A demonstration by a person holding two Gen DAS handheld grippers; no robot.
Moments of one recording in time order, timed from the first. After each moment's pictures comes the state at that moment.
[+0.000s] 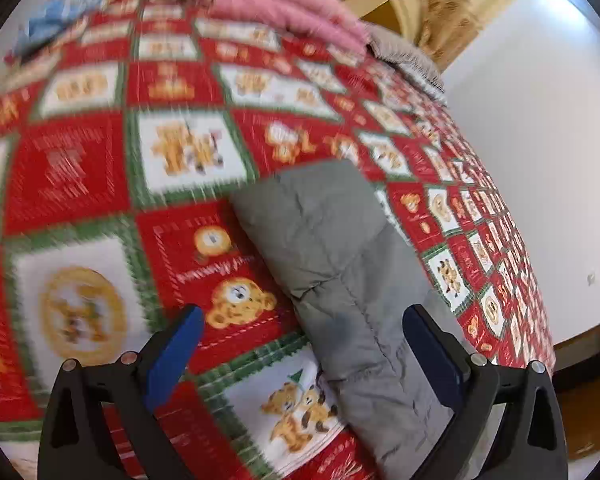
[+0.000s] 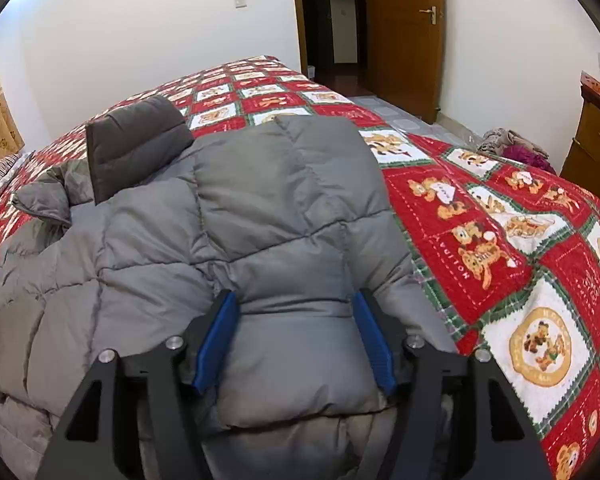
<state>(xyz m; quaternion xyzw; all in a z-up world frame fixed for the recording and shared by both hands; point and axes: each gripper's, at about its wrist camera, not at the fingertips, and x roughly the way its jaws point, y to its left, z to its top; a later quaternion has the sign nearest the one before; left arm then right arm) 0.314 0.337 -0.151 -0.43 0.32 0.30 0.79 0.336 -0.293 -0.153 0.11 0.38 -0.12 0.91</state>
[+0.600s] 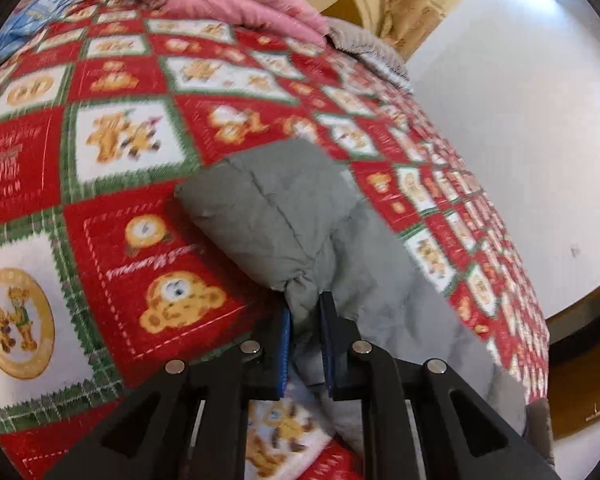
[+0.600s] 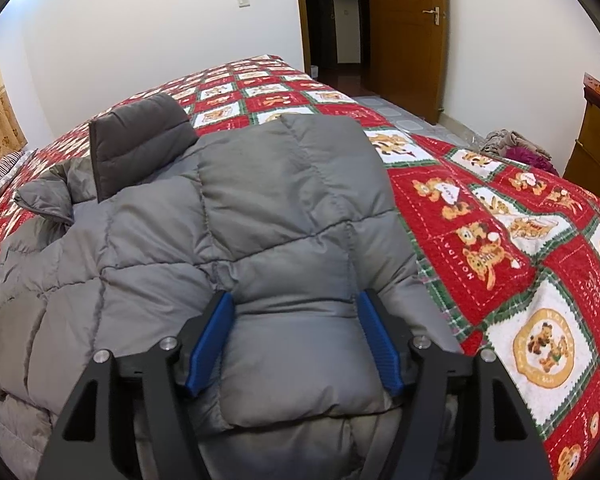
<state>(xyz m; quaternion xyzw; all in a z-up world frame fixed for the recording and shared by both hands) 0.337 0.322 -0.154 -0.39 0.29 0.25 0.84 0.338 -0.289 -0.154 0.11 0.38 -0.12 0.91</state>
